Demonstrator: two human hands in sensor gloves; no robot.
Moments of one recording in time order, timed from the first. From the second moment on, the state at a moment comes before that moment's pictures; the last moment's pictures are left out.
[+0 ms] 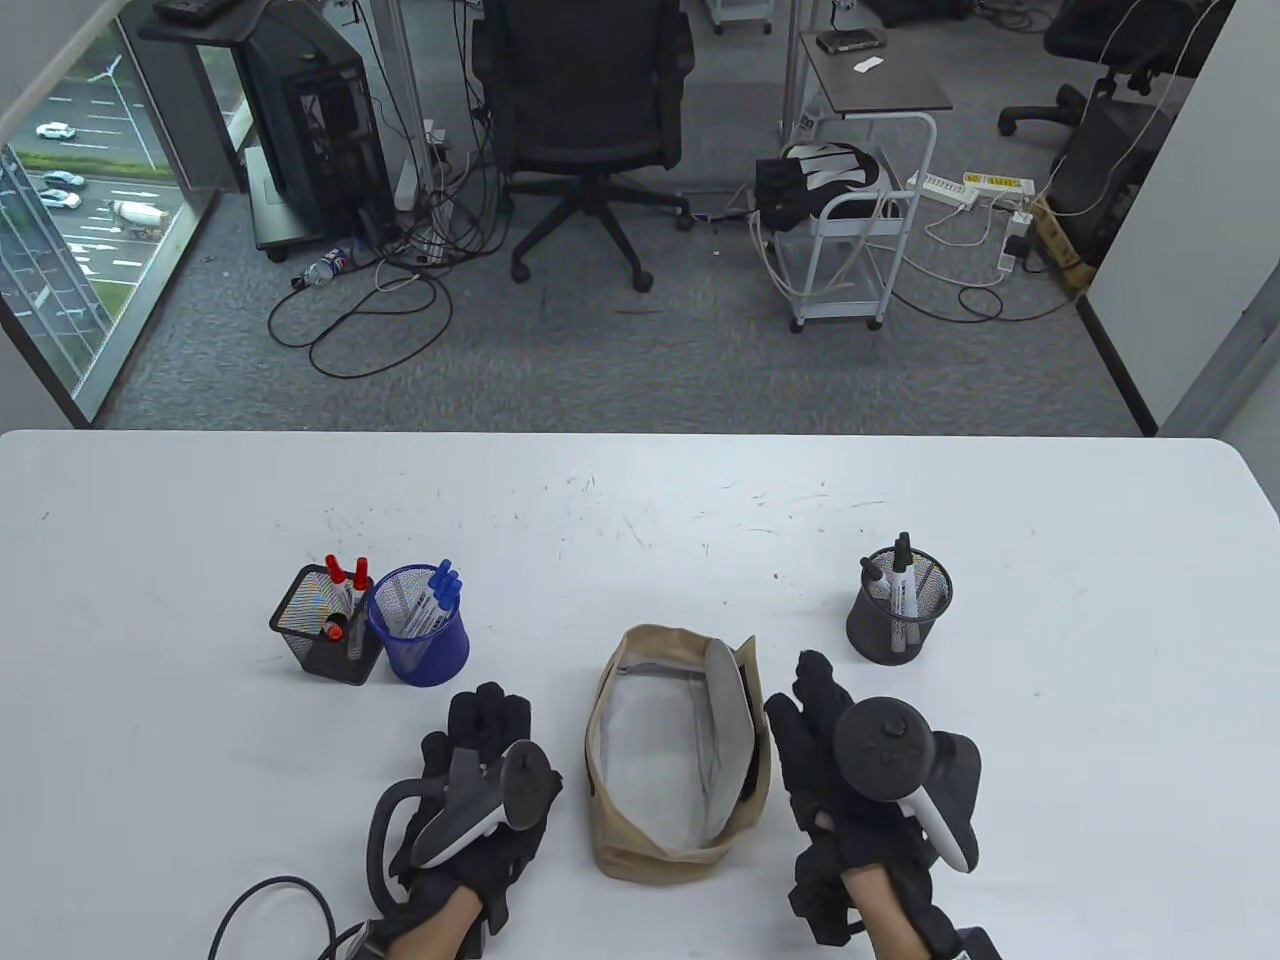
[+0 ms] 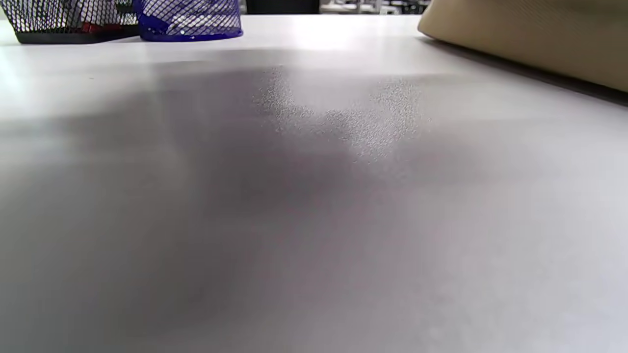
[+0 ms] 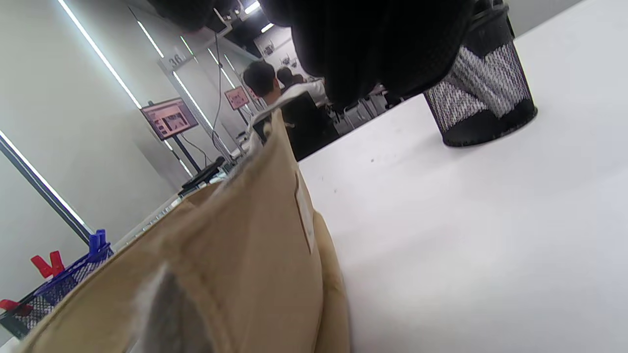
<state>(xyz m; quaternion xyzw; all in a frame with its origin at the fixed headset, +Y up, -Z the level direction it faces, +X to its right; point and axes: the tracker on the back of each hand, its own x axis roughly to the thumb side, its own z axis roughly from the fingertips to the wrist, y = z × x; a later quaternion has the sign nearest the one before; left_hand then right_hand) -0.163 -0.773 -0.291 -0.16 -0.04 -0.01 0.99 0.162 -0.667 -0.277 -0.01 -0.01 0.96 0.27</state>
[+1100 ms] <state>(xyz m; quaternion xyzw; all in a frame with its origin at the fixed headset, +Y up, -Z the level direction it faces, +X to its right) -0.177 -0.773 -0.293 -0.15 -0.02 0.01 0.99 0.204 -0.760 -0.295 -0.03 0.15 0.98 0.09</state>
